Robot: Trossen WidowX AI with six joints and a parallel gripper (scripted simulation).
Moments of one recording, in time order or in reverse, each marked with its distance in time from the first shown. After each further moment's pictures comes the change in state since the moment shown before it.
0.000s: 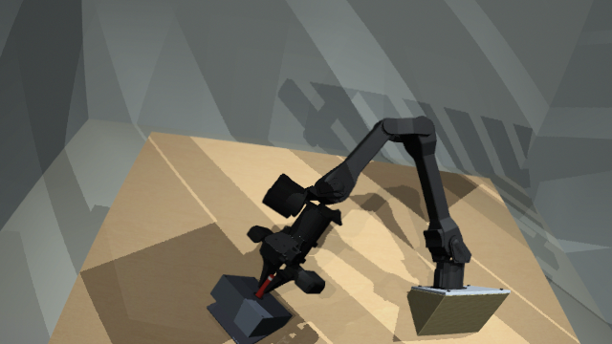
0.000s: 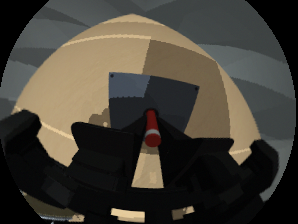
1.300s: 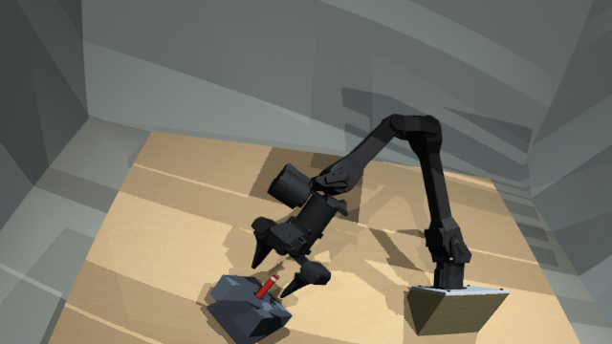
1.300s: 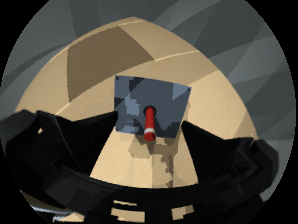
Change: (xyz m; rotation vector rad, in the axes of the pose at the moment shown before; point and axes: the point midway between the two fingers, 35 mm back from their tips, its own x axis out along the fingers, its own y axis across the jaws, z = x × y) arm -0.021 -0.001 0.003 -0.004 -0.006 0.005
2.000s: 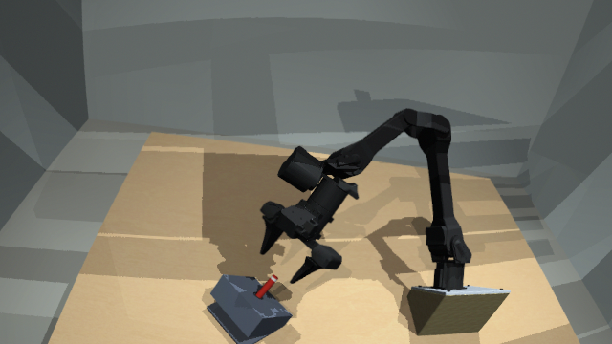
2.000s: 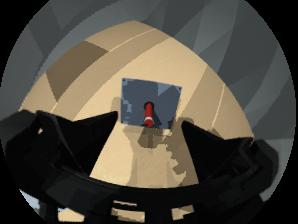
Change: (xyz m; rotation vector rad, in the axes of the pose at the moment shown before) arm -0.038 0.000 0.003 -0.002 -0.003 0.004
